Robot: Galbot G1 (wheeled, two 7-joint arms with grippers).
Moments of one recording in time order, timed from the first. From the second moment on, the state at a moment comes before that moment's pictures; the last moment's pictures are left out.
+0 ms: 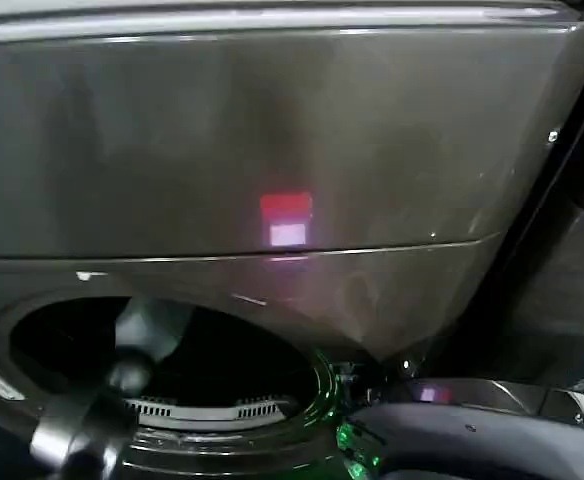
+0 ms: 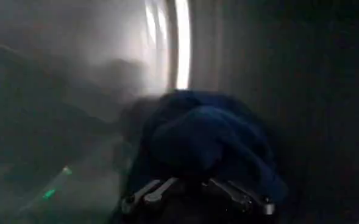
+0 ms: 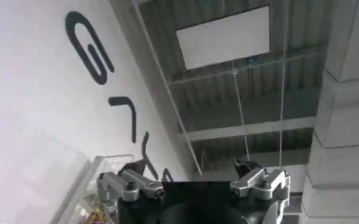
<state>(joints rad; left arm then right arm) 0.30 -1.34 -0.18 -0.93 0.45 0.26 0.63 -1.94 0.99 2.79 1.96 0.89 -0.17 -0.07</state>
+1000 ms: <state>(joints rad) 0.74 -1.47 -0.41 -1.42 0.09 -0.02 -0.09 -1.94 0.97 2.81 1.95 0.84 -0.16 -0.08</state>
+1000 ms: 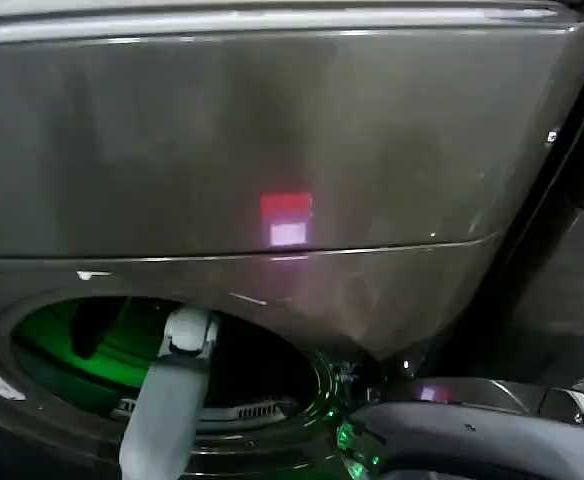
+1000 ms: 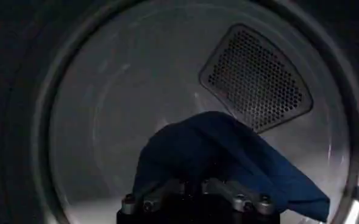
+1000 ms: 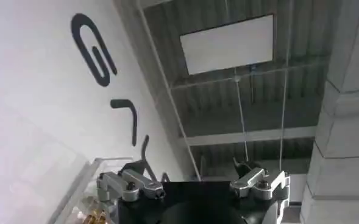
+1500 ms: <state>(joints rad) 0.75 -1.47 -0.41 -1.43 0.09 -0.02 -0.12 -1.93 0.97 2.82 1.96 0.85 -0.18 -0.10</state>
